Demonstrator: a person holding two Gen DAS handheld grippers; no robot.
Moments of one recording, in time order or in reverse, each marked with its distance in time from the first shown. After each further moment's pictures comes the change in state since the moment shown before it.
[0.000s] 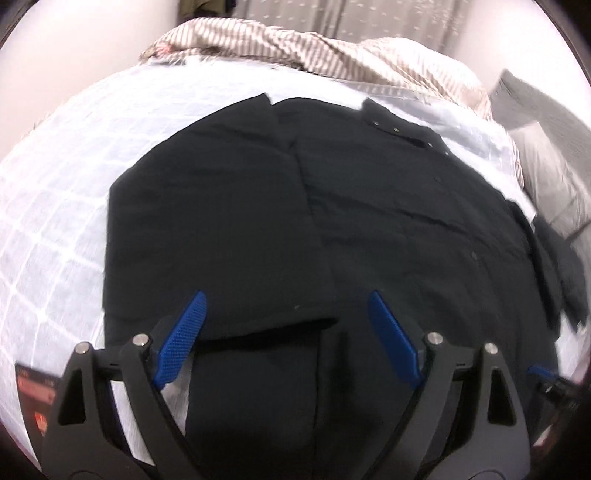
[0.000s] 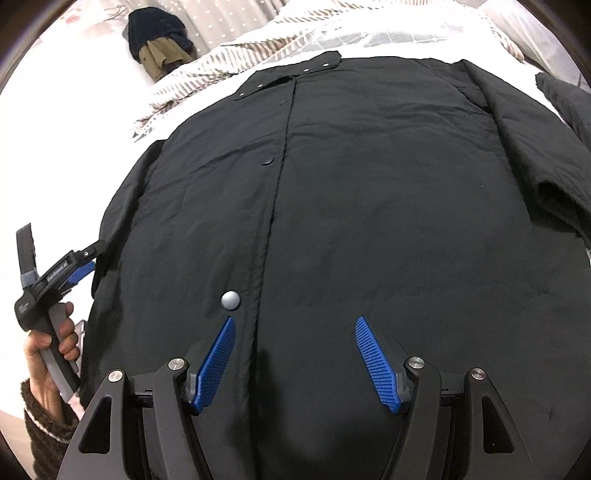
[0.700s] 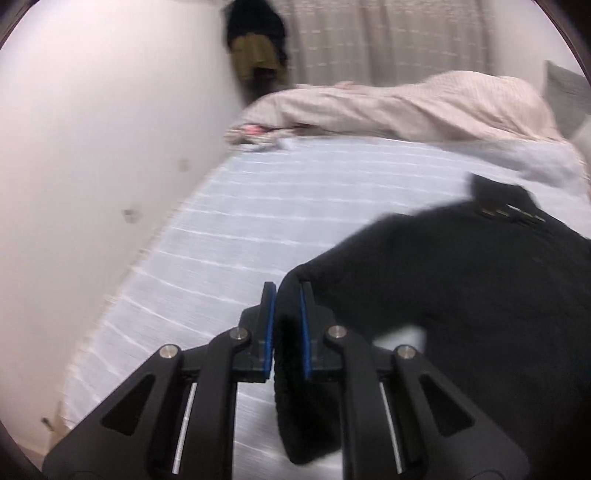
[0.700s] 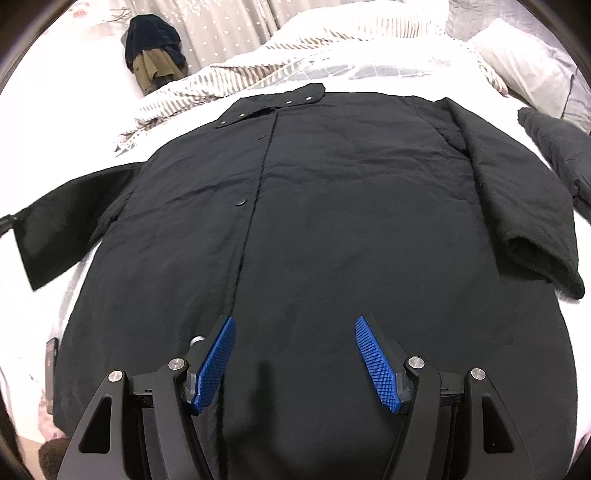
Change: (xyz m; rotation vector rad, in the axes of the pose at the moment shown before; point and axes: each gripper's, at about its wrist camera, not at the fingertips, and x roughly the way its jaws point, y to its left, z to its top) left arm -0.103 0.139 0.158 0.082 -0.162 0.425; right arm -0.009 -0.004 0.020 -0.033 -0.109 -0.118
